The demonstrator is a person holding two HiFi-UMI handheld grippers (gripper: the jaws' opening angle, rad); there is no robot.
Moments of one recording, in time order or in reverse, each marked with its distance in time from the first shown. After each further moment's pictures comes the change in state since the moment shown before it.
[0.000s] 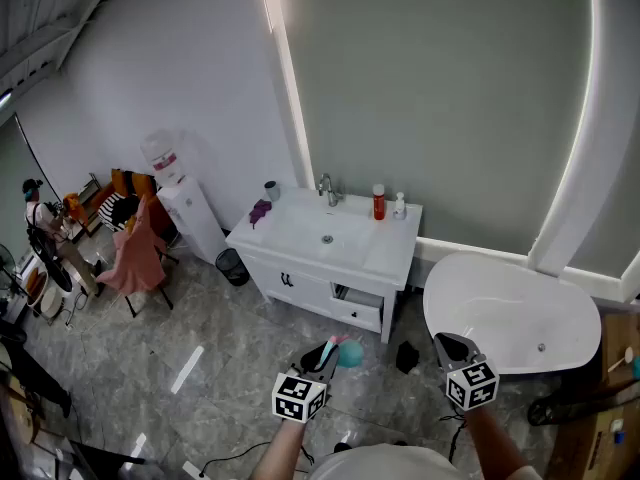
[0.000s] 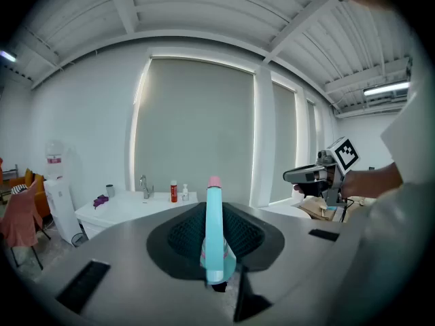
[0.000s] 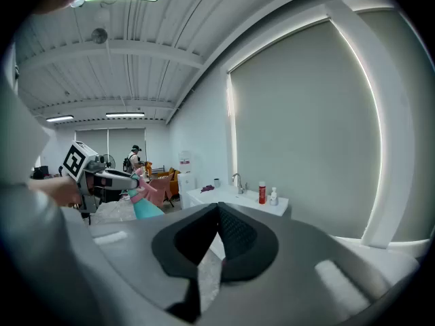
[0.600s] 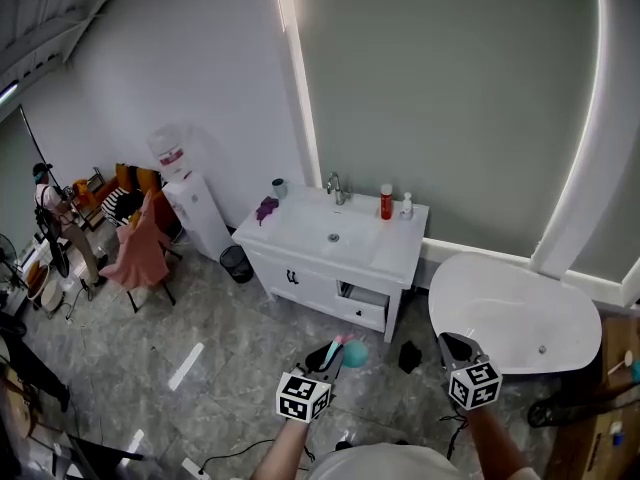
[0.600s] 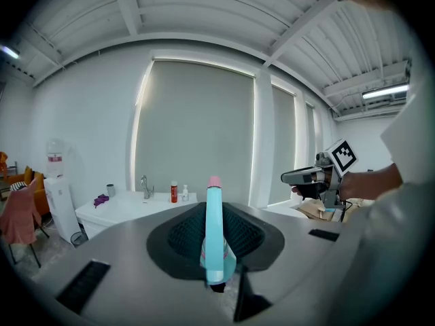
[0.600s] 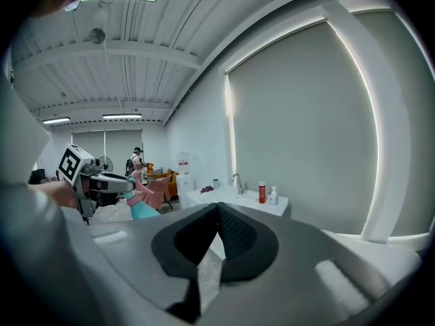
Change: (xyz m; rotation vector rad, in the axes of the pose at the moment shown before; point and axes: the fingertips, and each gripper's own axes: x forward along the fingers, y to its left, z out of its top) left arm -0.021 0.005 -0.004 -0.010 -0.013 -0.014; right arm -0.003 0.020 0.000 0.029 -0.005 -0.027
